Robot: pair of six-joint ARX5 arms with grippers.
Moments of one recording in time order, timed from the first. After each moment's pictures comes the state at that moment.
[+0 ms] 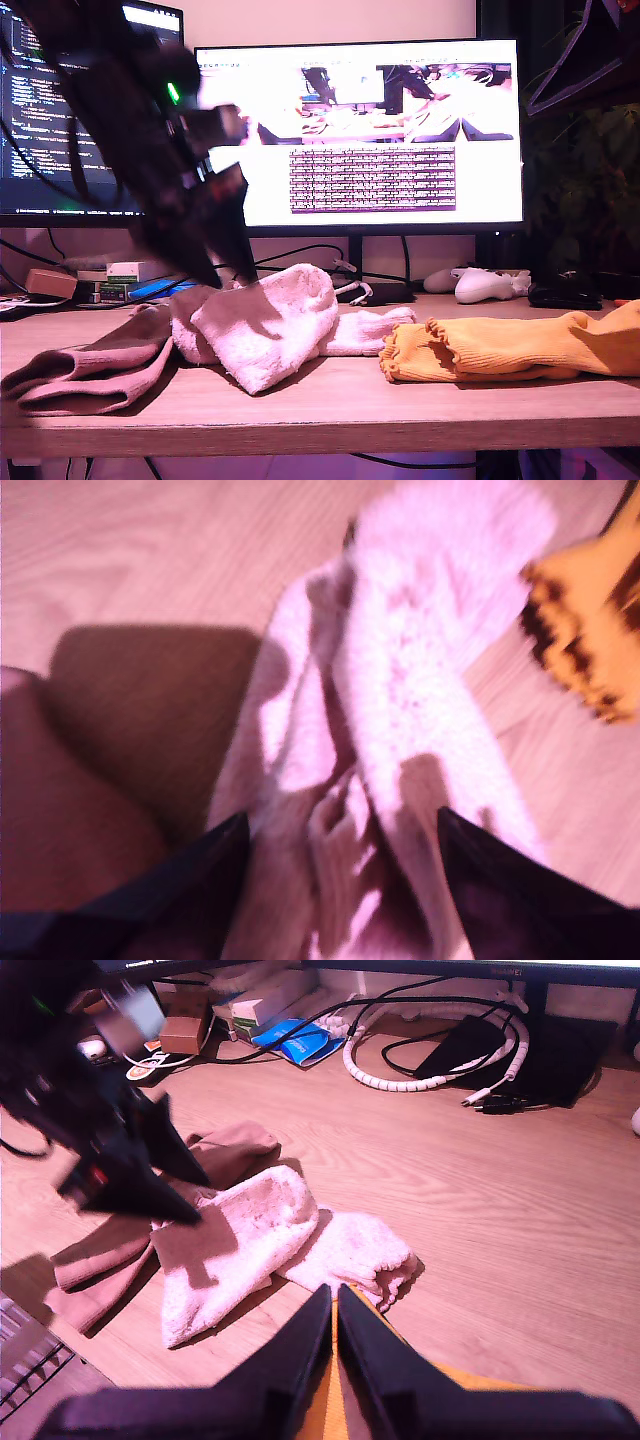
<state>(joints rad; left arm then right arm) -0.46 1.80 1.26 -0.54 0.32 0.23 0.31 0.79 0.57 -0.17 -0.33 0.00</state>
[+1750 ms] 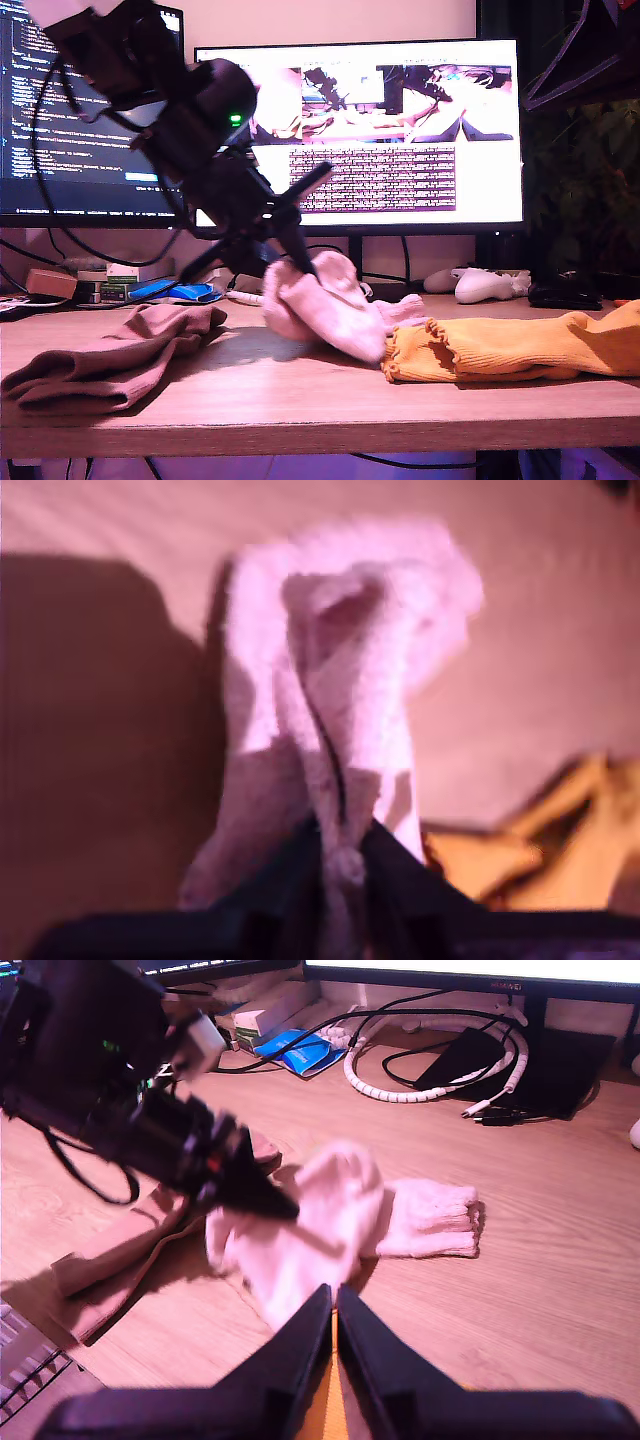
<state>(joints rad) -0.56 1.91 1.27 -0.22 0.33 -0.64 0.31 0.79 0.57 -0.16 -0.33 0.00</state>
